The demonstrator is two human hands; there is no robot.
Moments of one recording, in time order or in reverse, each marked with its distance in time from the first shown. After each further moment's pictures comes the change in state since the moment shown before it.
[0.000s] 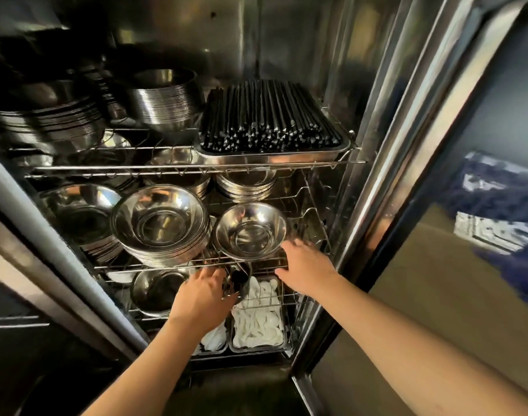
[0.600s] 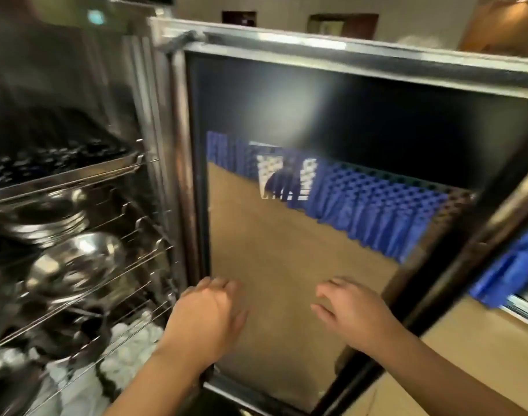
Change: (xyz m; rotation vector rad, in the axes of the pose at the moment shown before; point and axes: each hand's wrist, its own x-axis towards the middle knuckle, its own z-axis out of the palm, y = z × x) left_hand -0.146 0.196 -0.066 0.028 0.130 0.952; right_hand -0.385 0.061 -0.044 -0.149 0.247 0.647
